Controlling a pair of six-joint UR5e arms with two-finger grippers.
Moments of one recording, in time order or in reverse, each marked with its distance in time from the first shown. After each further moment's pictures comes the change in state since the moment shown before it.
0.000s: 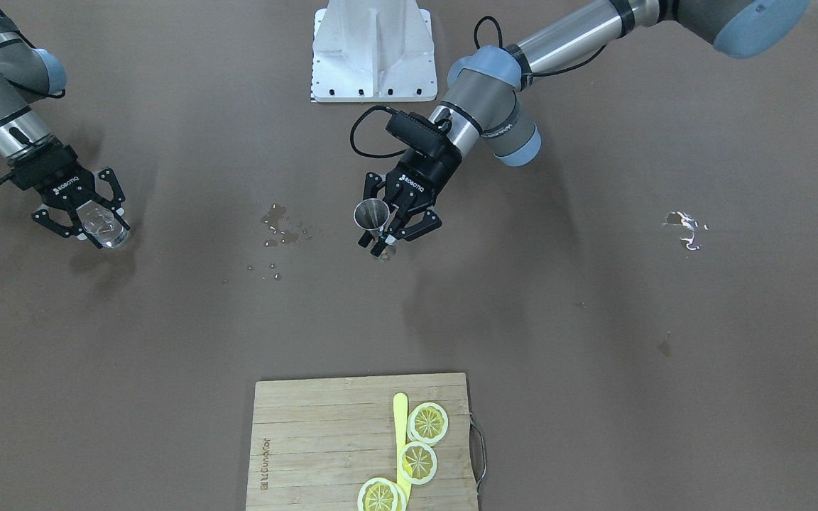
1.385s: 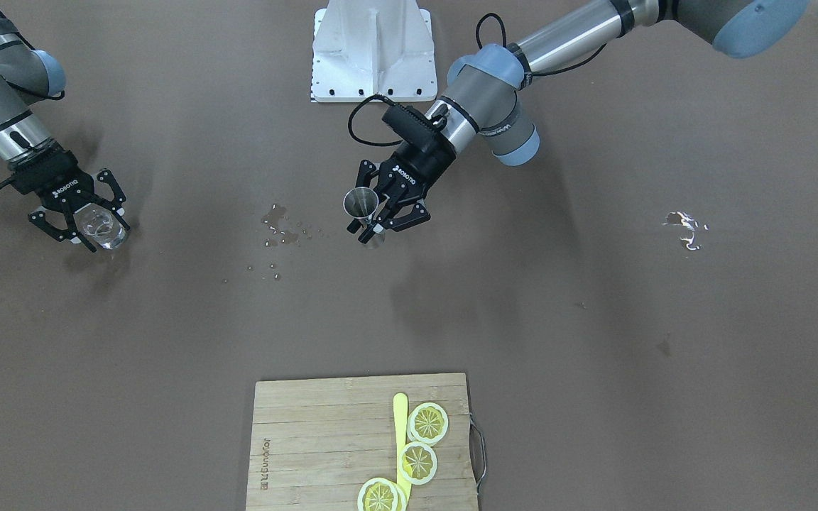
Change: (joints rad) left arm 0.005 0.001 0.002 -0.016 -0.110 -0.001; right arm -0.003 0.005 -0.024 -0.012 -0.004 0.008
